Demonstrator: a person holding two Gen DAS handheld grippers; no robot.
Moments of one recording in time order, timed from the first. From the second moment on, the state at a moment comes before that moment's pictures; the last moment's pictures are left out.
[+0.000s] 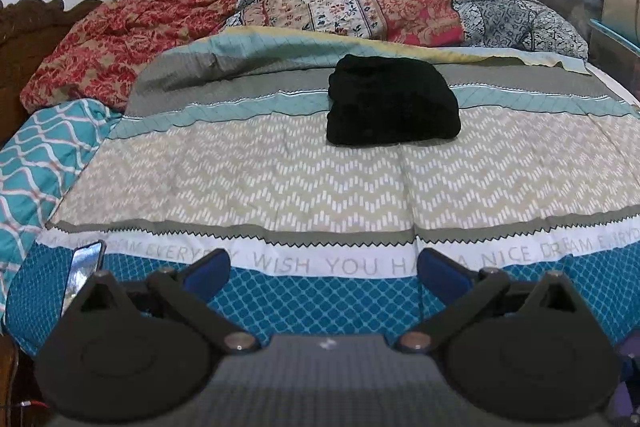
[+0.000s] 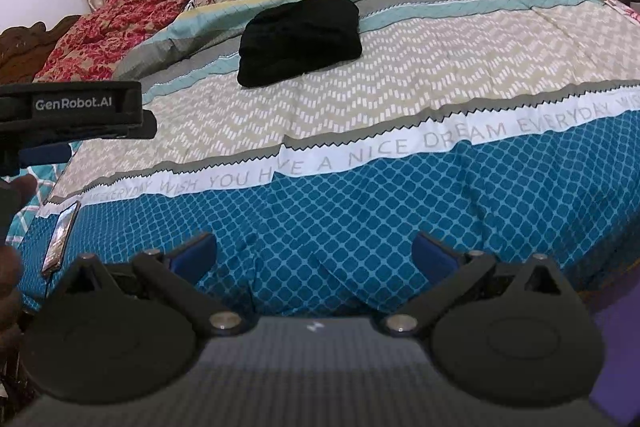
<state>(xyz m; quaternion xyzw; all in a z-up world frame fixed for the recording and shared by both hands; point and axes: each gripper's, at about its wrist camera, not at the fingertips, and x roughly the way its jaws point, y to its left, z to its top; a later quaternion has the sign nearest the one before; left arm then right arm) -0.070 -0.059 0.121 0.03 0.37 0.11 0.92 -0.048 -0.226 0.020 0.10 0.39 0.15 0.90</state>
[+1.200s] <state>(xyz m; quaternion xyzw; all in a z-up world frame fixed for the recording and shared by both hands) -0.064 -0.051 0.109 0.02 0.41 0.11 0.91 -0.041 -0.225 0.021 0.10 0.39 0.13 0.91</state>
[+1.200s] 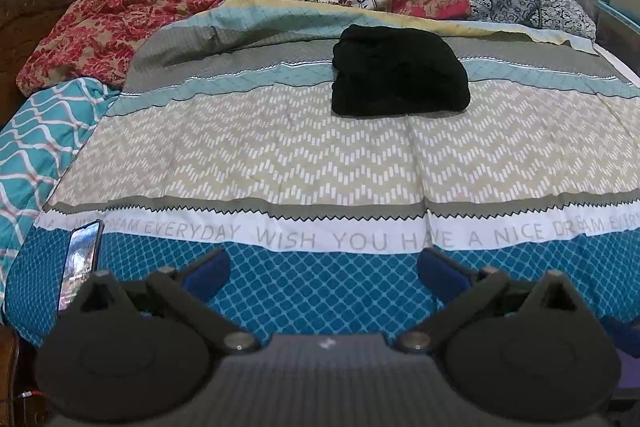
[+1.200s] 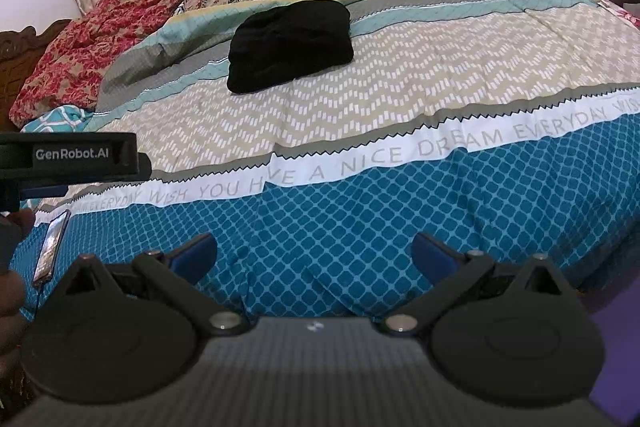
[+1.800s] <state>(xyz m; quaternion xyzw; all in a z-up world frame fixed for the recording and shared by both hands) -0.060 -0.048 0.093 0.02 0.44 0.11 0.89 -0.040 -0.220 0.013 0.11 0.41 0.13 0.90</state>
